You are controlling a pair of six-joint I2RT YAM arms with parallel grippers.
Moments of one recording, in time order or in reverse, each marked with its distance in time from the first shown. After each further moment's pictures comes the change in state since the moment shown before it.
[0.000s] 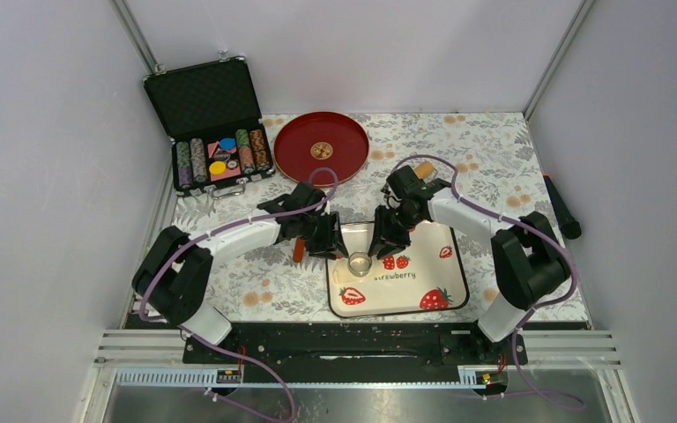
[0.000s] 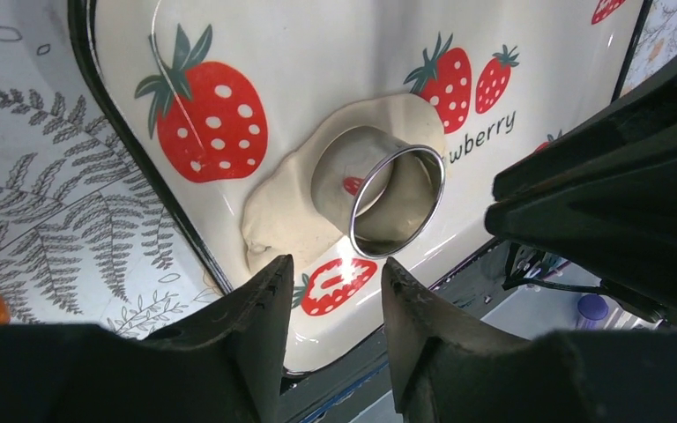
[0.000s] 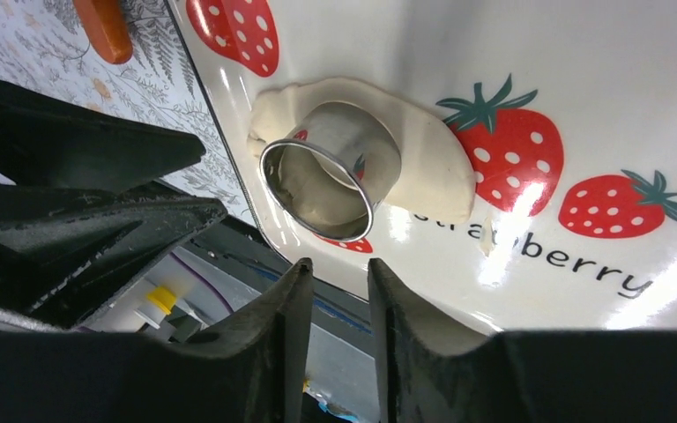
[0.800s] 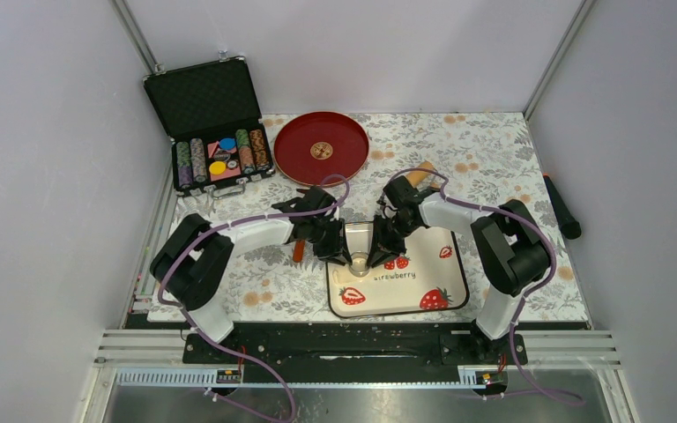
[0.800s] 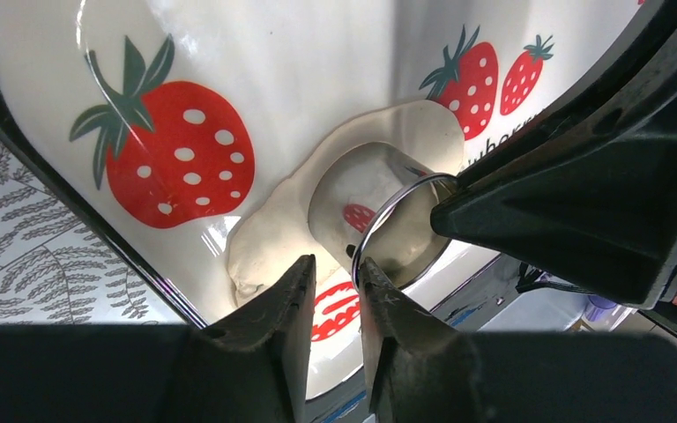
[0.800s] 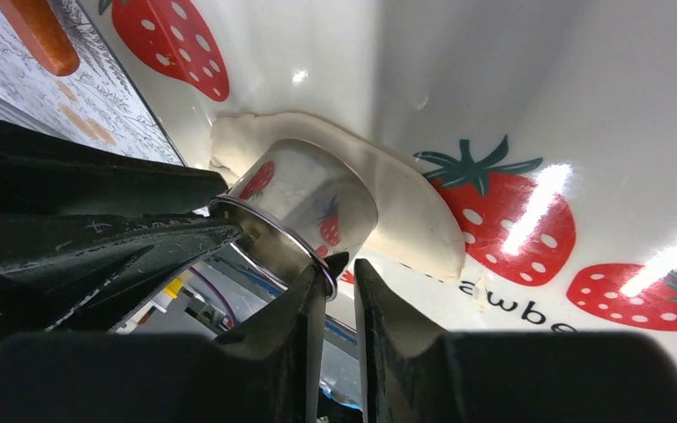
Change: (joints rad) left arm -0.039 0.123 0.024 0.048 0.031 0.000; right arm -0.004 0.117 -0.064 0.127 -0.076 -0.003
